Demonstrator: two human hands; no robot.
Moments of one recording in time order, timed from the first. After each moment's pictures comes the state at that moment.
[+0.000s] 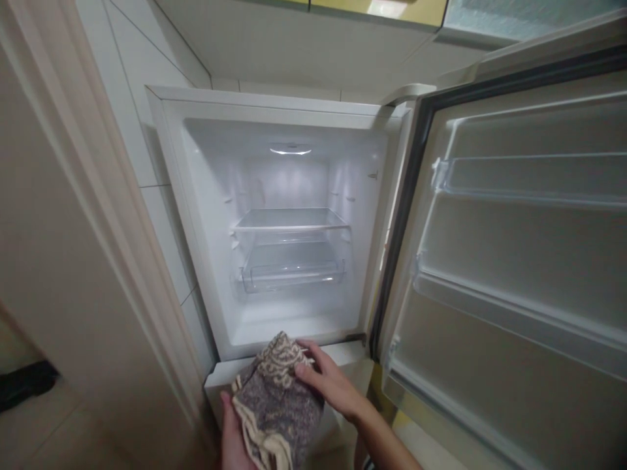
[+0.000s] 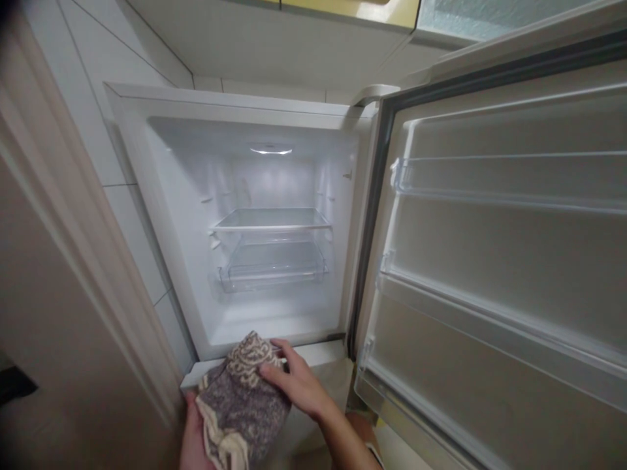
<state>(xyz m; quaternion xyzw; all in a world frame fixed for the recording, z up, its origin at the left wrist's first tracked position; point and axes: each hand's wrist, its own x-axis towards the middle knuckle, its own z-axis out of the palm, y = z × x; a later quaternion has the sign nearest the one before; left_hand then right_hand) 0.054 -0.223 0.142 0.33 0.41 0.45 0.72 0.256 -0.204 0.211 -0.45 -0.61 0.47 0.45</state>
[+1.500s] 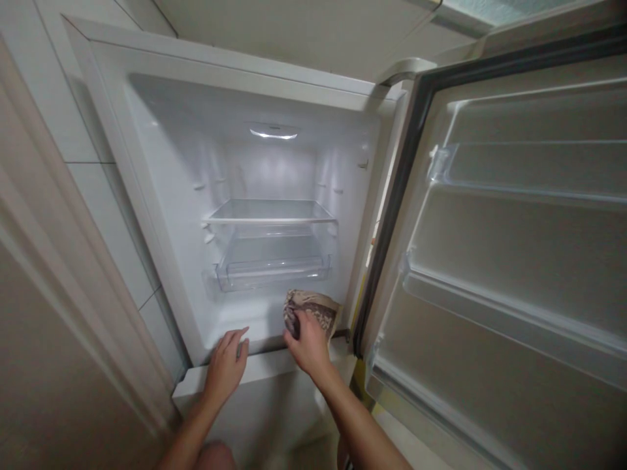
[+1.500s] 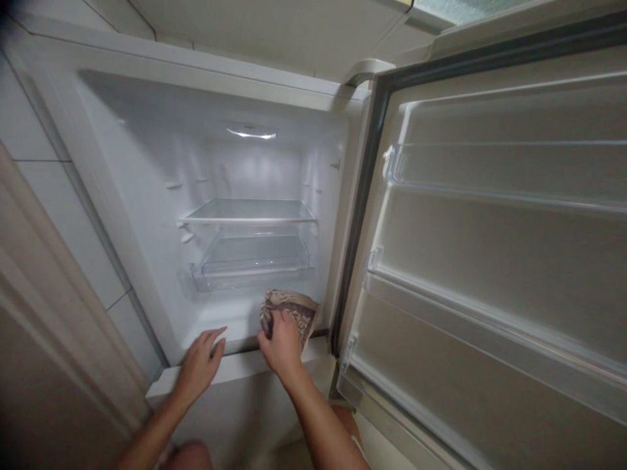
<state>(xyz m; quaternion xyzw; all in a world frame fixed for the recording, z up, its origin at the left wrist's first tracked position) 0.020 -0.060 0.104 0.74 0.51 0.43 0.15 0.260 -0.143 0.218 -0.68 -0.62 0.14 0.36</state>
